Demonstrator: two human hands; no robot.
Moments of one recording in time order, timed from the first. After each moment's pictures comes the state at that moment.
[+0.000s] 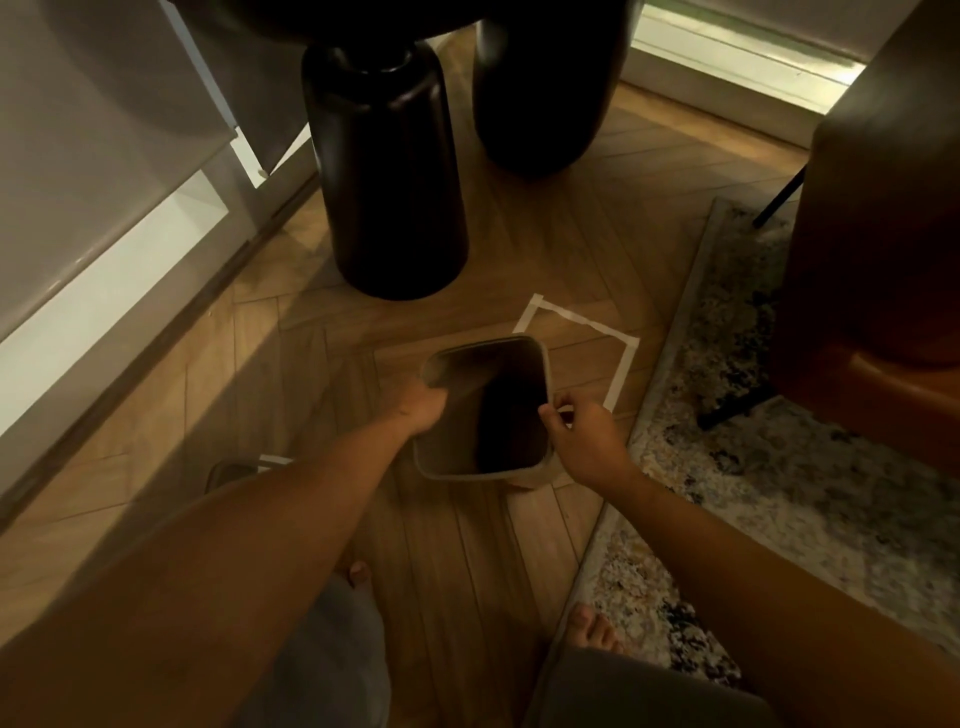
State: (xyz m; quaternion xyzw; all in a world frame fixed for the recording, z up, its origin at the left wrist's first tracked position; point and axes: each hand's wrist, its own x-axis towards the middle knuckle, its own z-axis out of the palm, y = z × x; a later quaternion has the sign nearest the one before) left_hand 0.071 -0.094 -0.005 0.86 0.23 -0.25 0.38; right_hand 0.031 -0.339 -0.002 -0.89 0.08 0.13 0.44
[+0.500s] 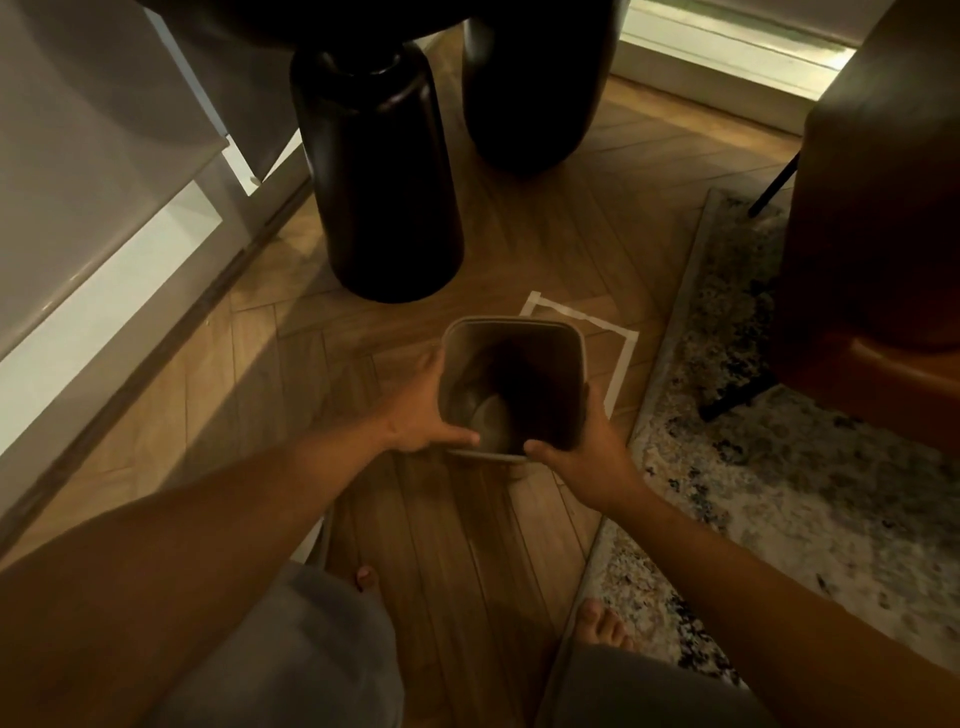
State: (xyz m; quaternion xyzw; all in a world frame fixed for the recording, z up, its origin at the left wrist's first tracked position) left_hand 0.064 -0.070 0.008 0.90 -0.10 -0.22 0.36; right_hand -0.001 -0.340 0.013 -0.85 0.04 0.13 0.52
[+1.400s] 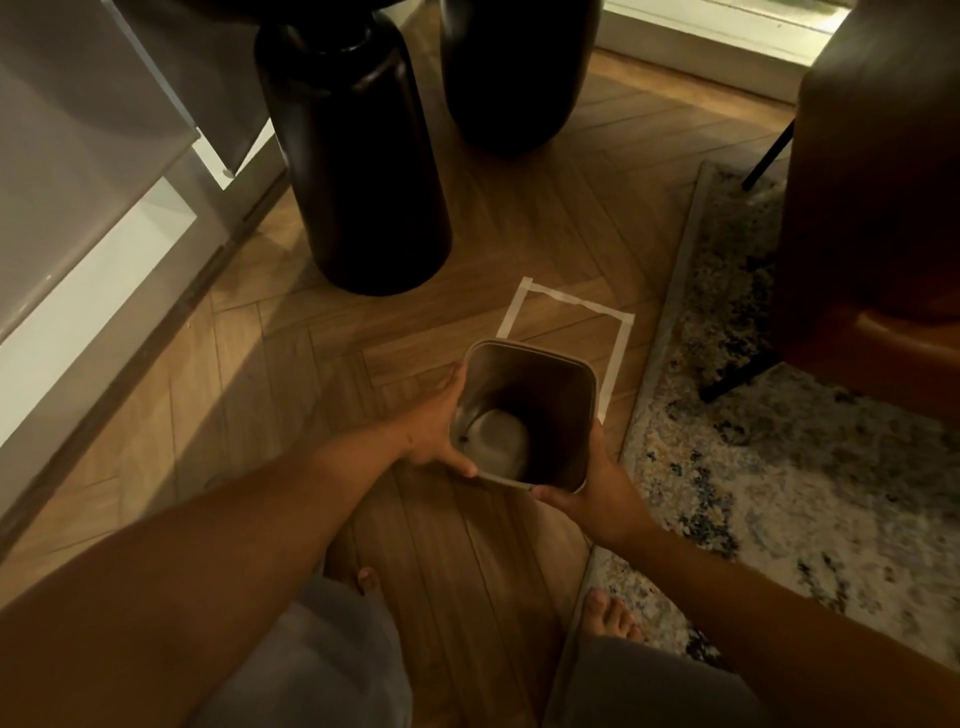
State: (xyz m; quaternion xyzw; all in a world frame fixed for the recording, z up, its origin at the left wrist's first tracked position) left_hand 0.069 -0.088 -0.039 0.88 -0.15 -0.33 0.31; right_hand -0.042 -0.353 -0.019 -0.89 0.05 0.15 0.42
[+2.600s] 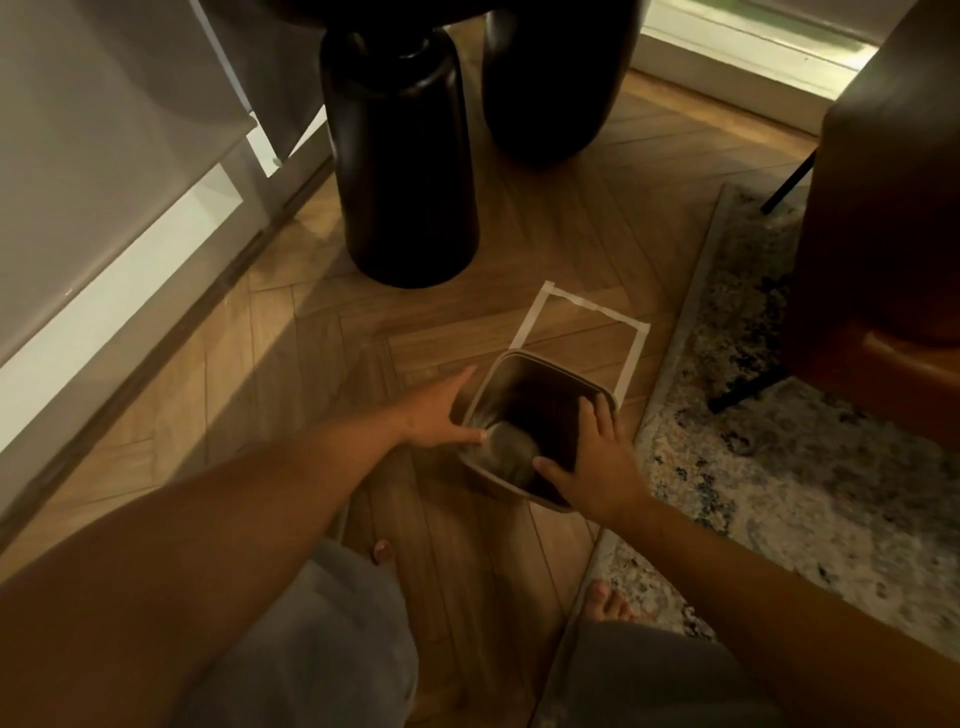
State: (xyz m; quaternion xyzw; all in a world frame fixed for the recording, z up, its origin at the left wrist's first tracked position) left_hand 0.043 -0.059 -0.001 0.88 -0.13 -0.31 0.35; right_hand -0.035 -0.319 0.013 -0.96 0.03 0.20 0.20
